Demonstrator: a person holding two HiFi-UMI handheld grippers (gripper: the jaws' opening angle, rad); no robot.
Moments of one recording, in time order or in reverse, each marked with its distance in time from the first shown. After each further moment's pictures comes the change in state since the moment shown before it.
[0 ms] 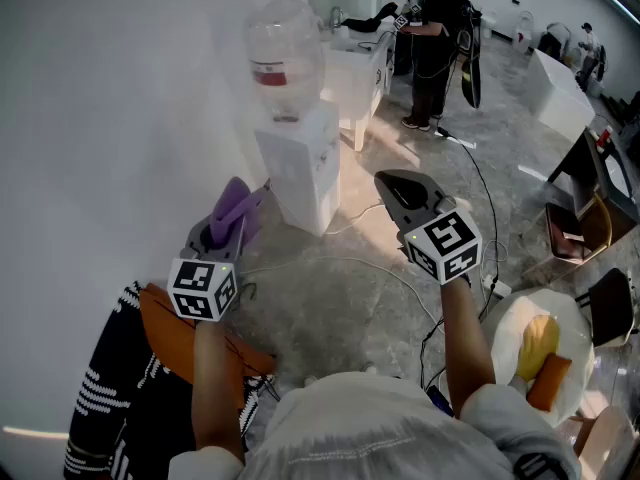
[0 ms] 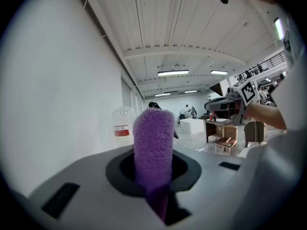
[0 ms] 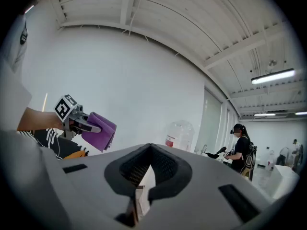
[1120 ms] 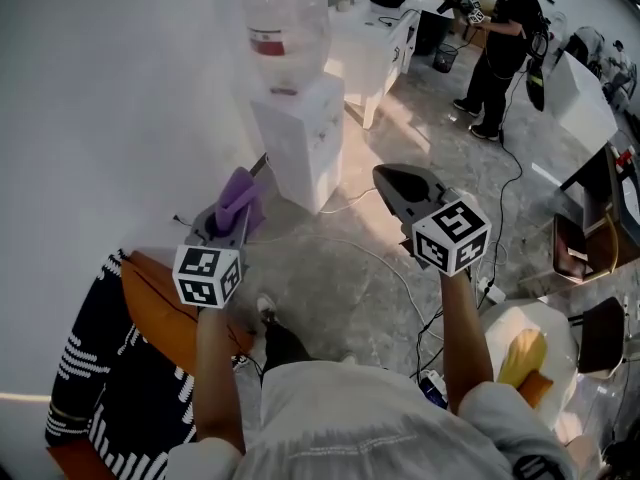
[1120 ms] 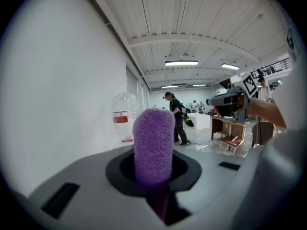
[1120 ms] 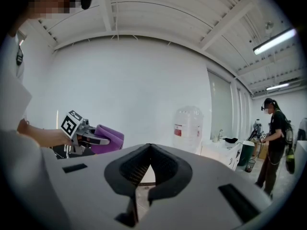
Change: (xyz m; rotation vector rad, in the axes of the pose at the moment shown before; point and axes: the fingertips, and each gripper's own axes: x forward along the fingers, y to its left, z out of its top) left arm 0.067 -0.049 -0.044 -0.064 0.099 0.067; right arm 0.011 -0.049 -0.065 0.163 0.027 0.187
